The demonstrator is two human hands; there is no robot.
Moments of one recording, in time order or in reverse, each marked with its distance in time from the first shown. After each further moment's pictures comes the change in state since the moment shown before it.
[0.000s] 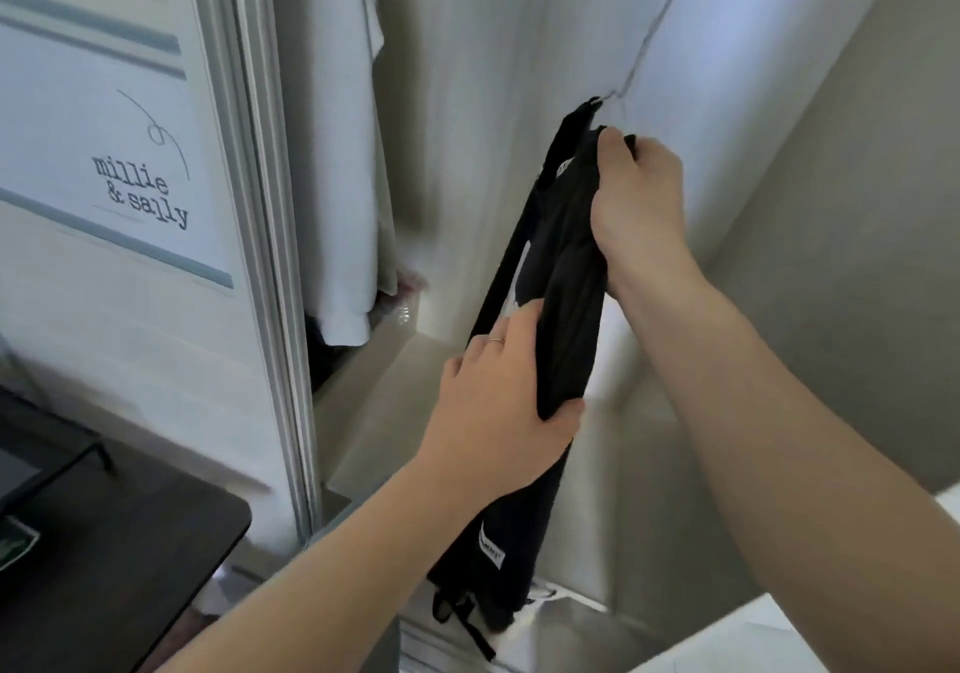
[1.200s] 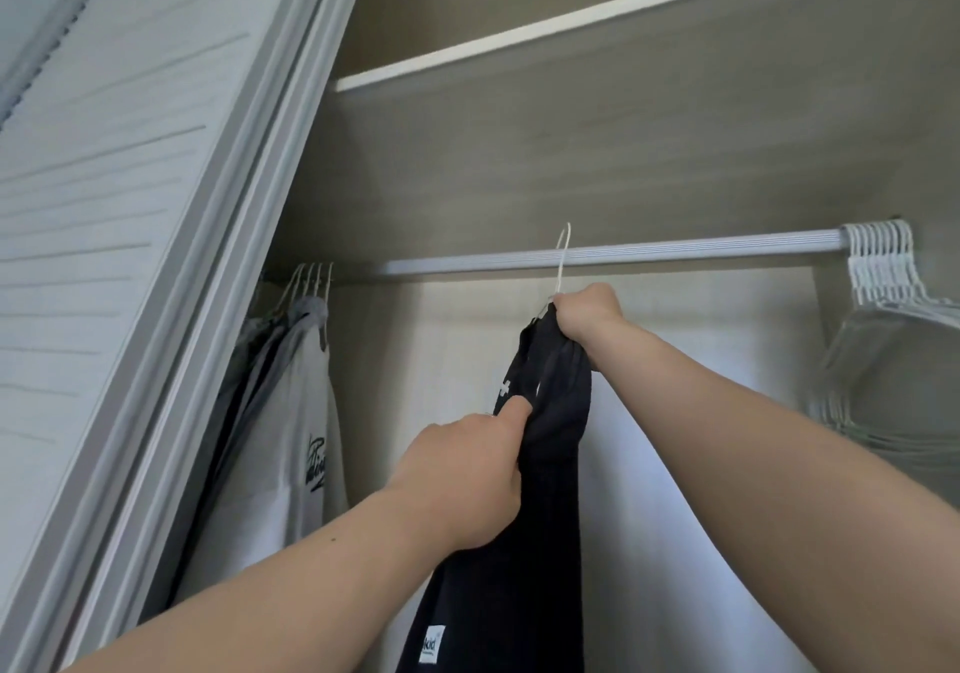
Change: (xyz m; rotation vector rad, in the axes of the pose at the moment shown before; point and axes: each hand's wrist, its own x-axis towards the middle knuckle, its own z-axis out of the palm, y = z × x) left_hand 0.364 0.124 -0.213 0.732 0.457 0.357; right_hand 0.372 -0.291 0.062 -0.235 0.026 -0.364
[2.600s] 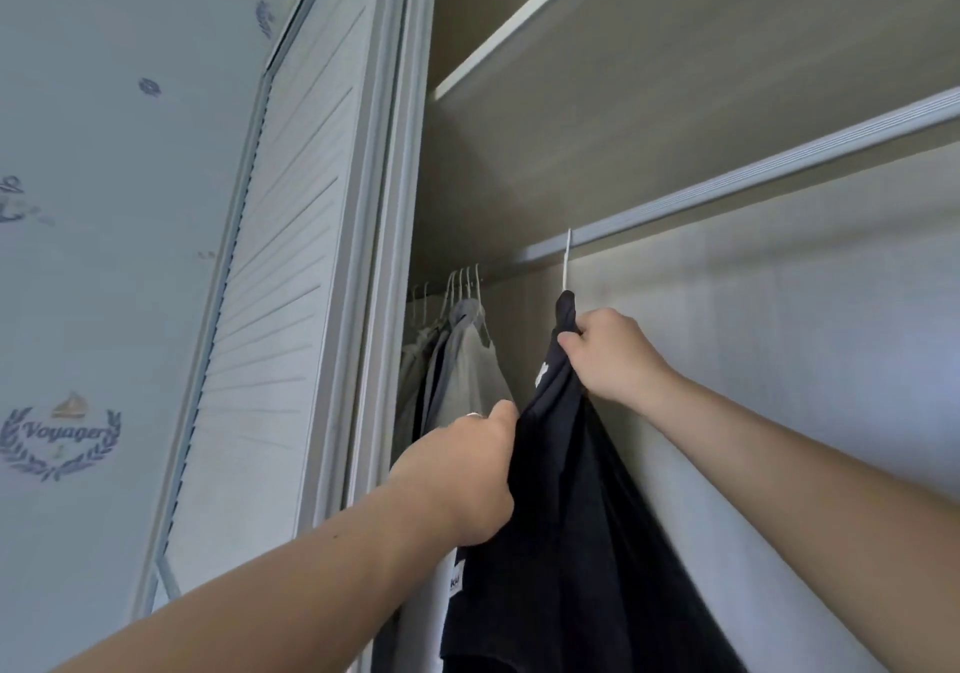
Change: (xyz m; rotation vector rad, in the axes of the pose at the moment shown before) left_hand -0.053 -0.085 -0.042 0.250 -0.297 -0.419; right_hand -0.073 0.020 0.124 -0.059 -0.331 -0.408
